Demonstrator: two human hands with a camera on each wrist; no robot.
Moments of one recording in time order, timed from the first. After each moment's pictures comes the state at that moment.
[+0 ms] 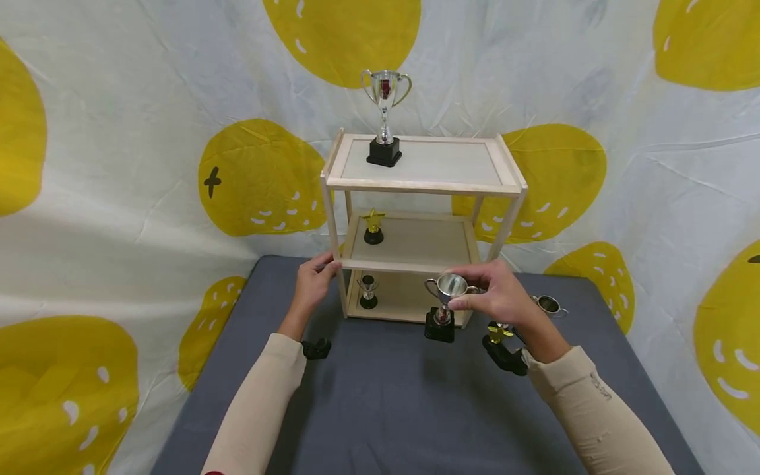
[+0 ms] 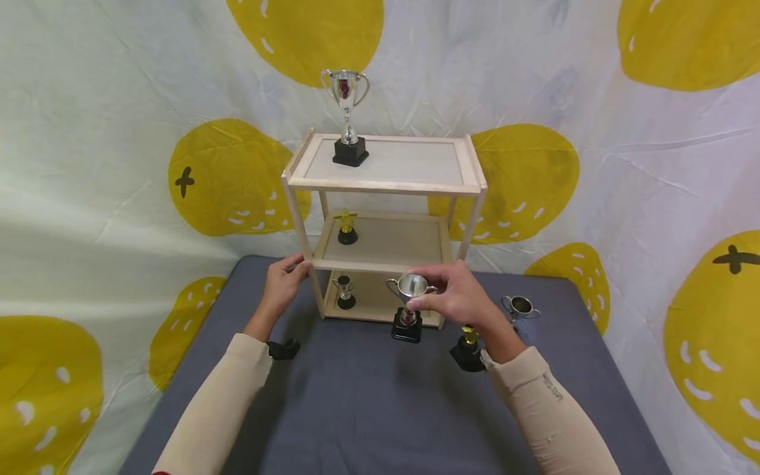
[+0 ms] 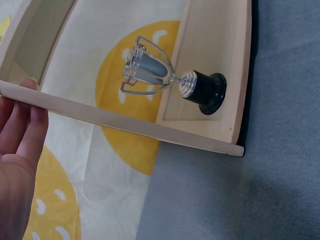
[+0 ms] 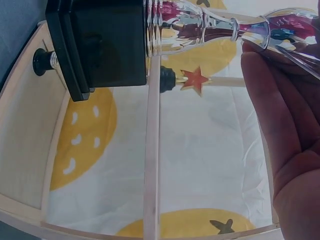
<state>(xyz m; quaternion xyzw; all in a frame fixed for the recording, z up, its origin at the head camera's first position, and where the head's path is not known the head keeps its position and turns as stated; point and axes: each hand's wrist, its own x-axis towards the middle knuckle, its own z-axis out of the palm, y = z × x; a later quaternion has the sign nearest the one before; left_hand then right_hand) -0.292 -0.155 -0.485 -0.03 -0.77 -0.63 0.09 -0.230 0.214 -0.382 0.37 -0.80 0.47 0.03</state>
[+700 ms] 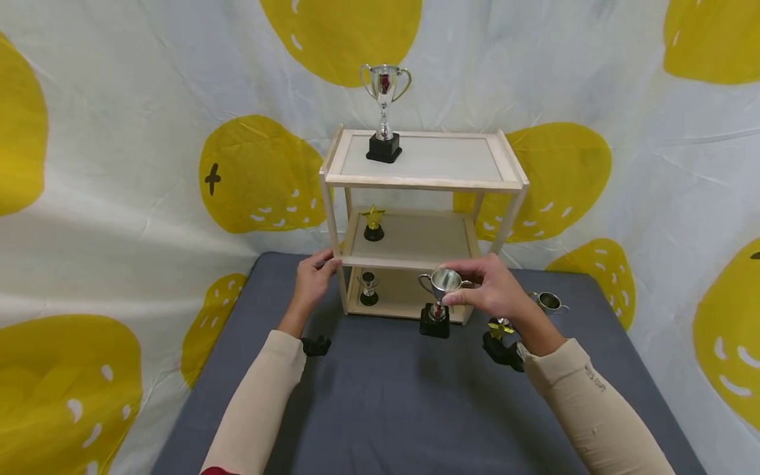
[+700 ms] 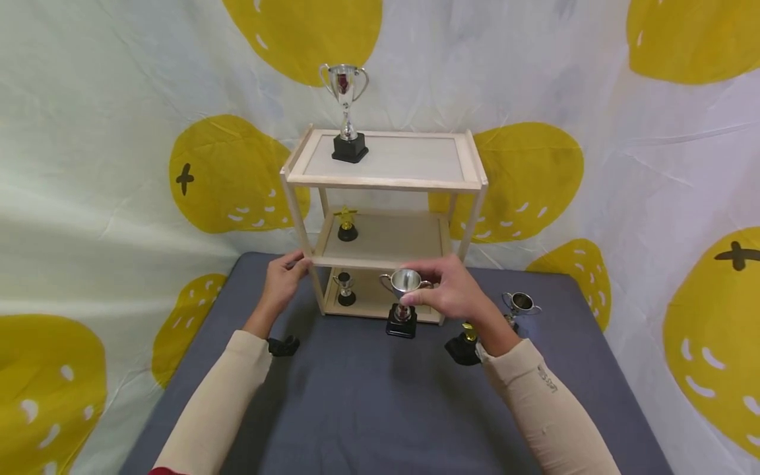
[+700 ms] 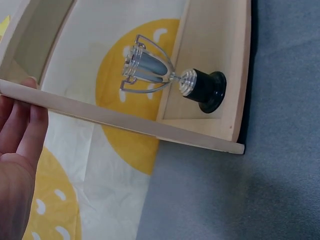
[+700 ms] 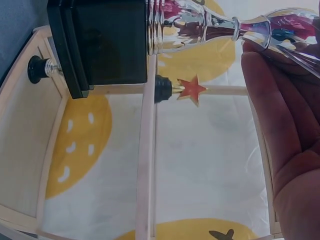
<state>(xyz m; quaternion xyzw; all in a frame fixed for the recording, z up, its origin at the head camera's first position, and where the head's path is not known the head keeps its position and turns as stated) -0.295 -0.156 -0.487 -0.04 -0.78 -0.62 0.10 -0.232 0.203 -0.378 0.38 -0.78 0.49 0.02</state>
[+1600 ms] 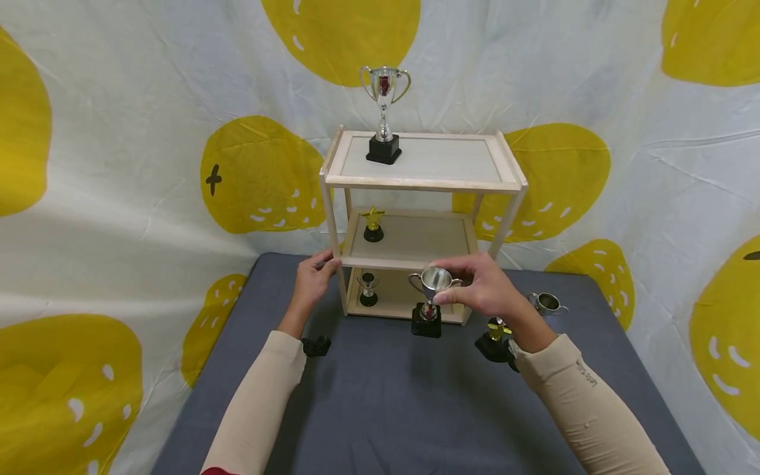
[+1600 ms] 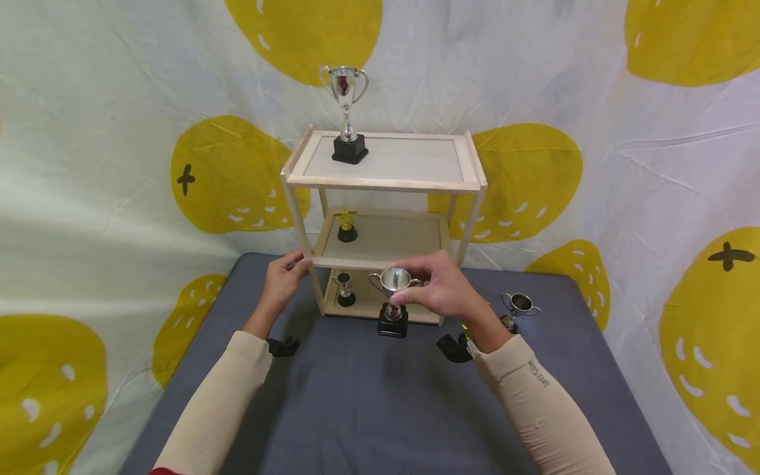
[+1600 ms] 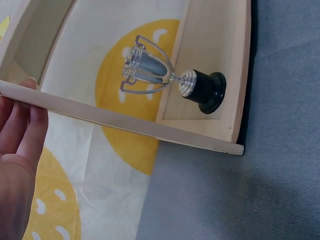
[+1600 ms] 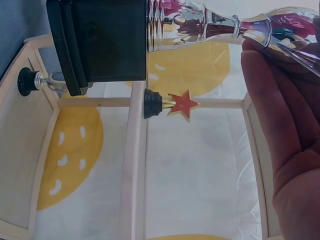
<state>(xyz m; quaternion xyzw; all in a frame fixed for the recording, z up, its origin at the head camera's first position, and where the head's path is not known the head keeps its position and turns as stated) -0.295 -0.155 -0.484 -0.03 -0.77 -0.63 0.10 -0.231 0.189 -0.365 0.39 -0.77 0.50 0.01</state>
